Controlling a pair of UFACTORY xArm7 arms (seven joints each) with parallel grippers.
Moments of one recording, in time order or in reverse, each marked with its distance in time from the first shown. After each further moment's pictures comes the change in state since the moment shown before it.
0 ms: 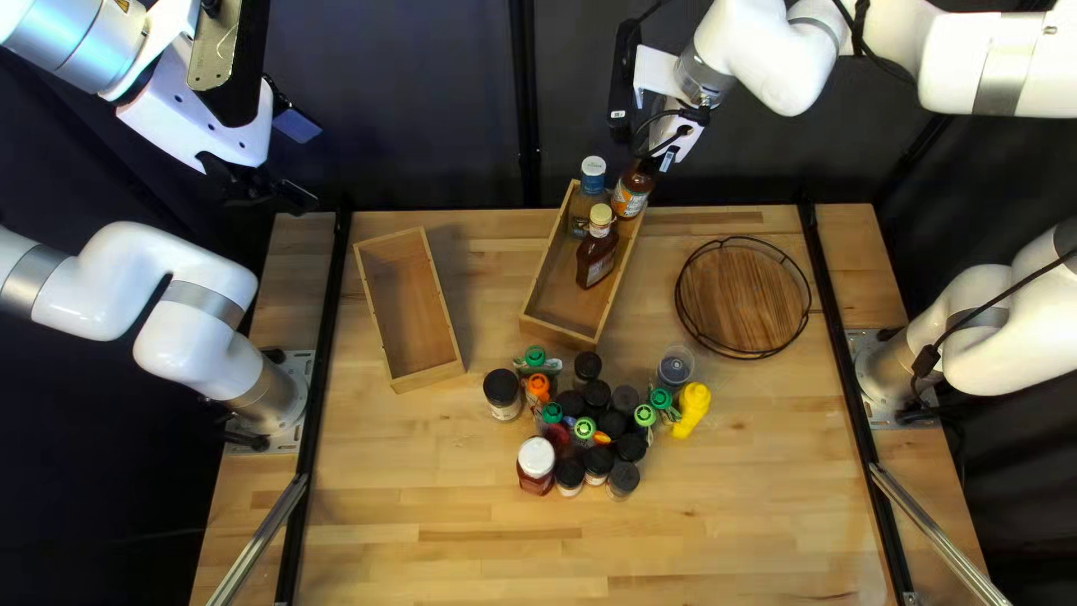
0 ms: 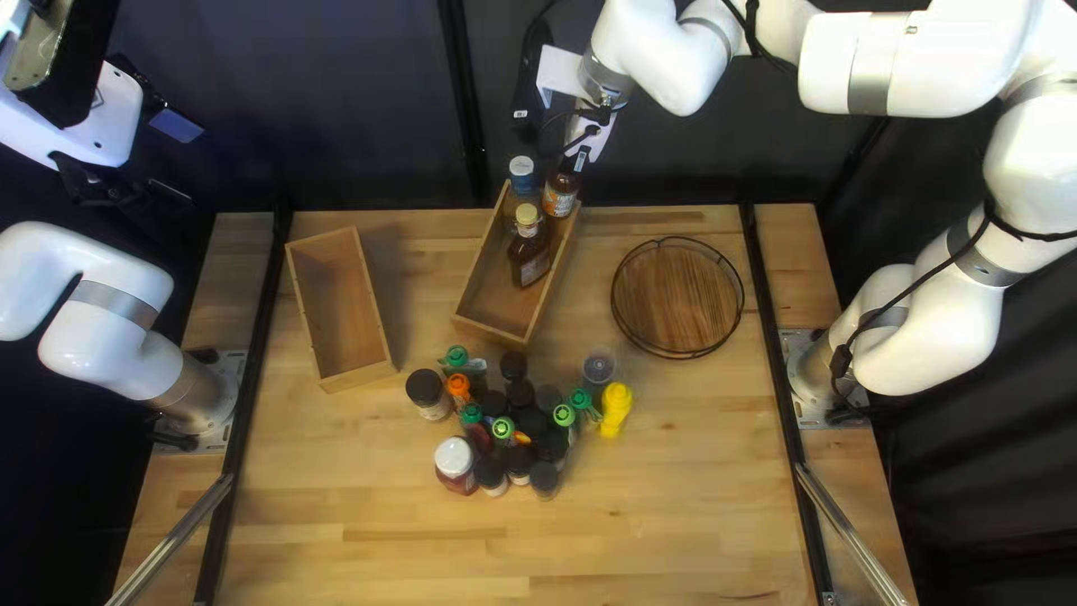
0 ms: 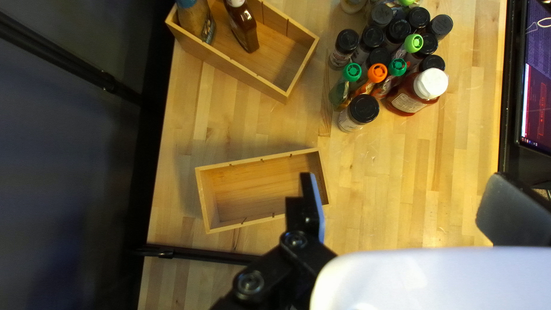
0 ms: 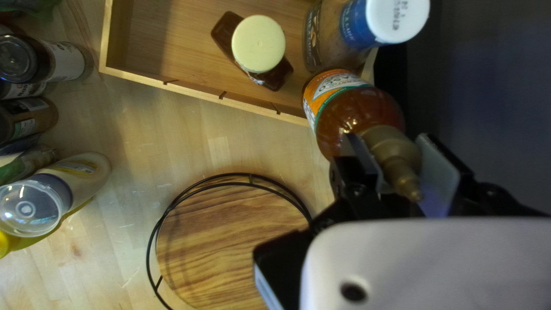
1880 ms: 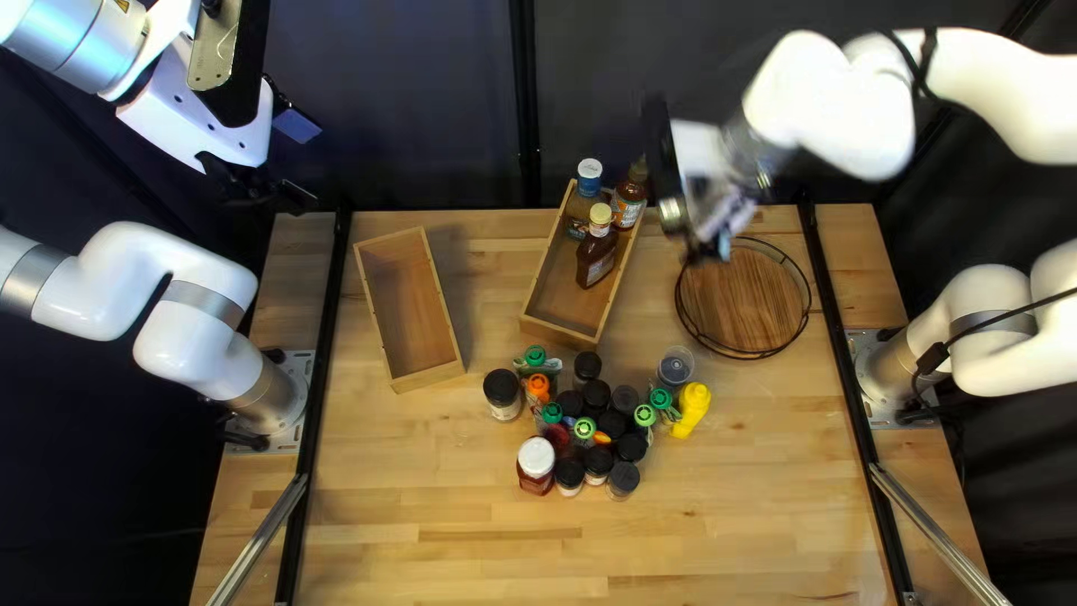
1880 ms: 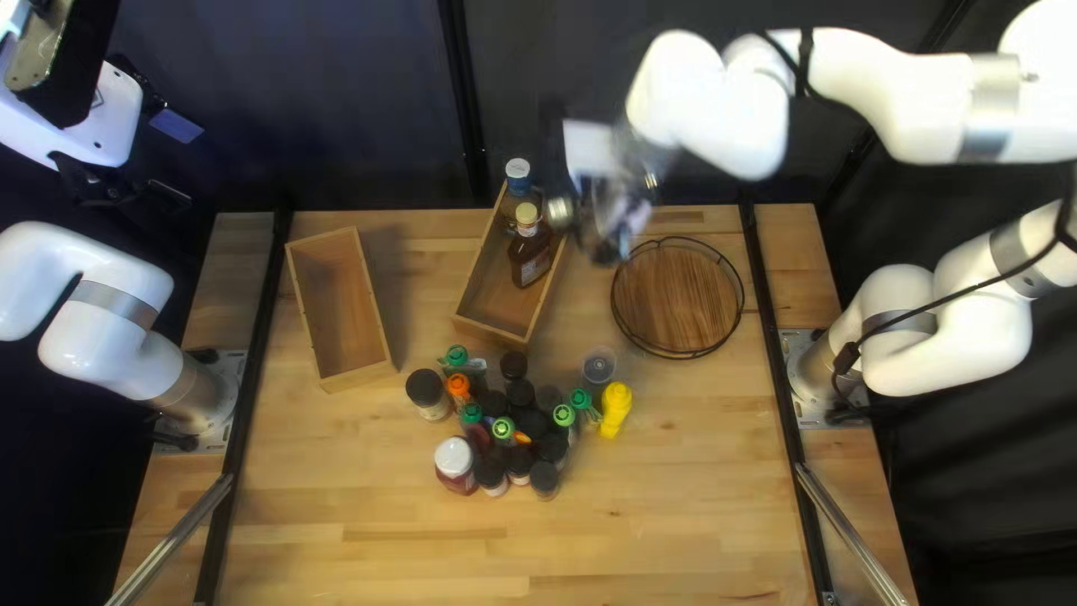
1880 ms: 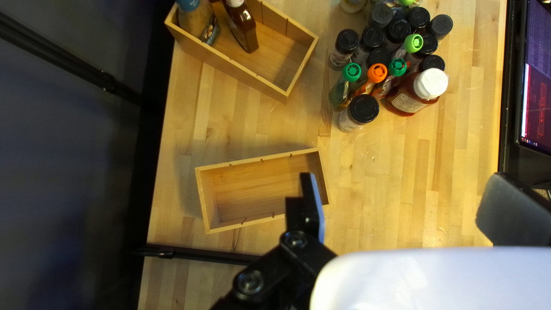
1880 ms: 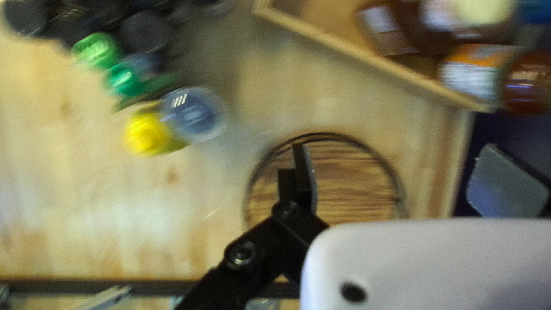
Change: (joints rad) left arm 0.000 0.000 0.000 0.000 0.000 0.000 0.000; right arm 0.213 -0.377 0.242 -0.266 0.032 0.187 0.115
